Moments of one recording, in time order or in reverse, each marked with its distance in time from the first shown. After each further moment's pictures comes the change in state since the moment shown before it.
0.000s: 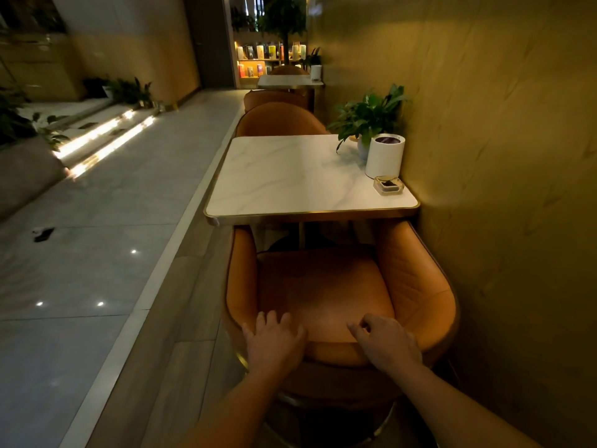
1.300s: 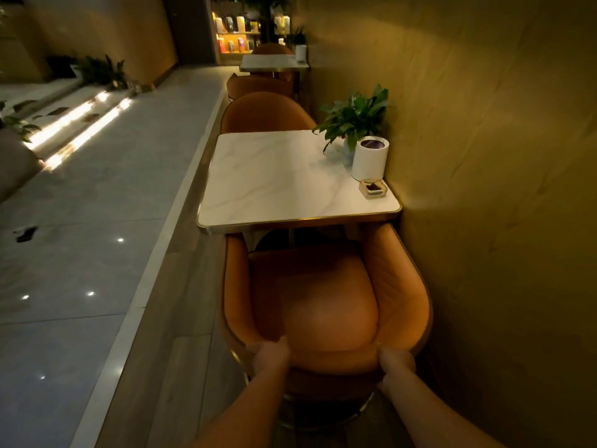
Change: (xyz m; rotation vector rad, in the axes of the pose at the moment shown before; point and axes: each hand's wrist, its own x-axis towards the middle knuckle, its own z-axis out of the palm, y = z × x) left_hand 0.015 0.010 -0.009 -0.910 -0.210 -0.726; right_hand 0.003 0.030 0.012 1.222 0.067 1.128
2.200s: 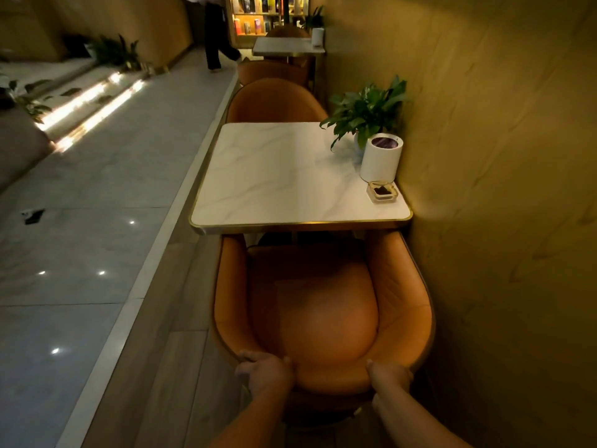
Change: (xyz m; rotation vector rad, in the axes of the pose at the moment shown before) left_hand -0.010 0.034 0.040 0.583 0.163 0.014; right_hand -0.010 -0.051 0.015 -0.206 0.118 0.032
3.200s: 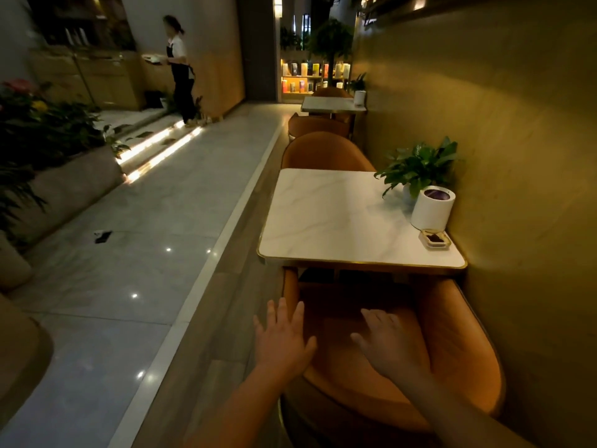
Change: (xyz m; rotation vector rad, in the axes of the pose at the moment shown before) left_hand -0.001 -0.056 -0.192 0.400 0.343 0.722; right_hand -0.148 -0.055 0.076 -1.038 -0.062 -1.410
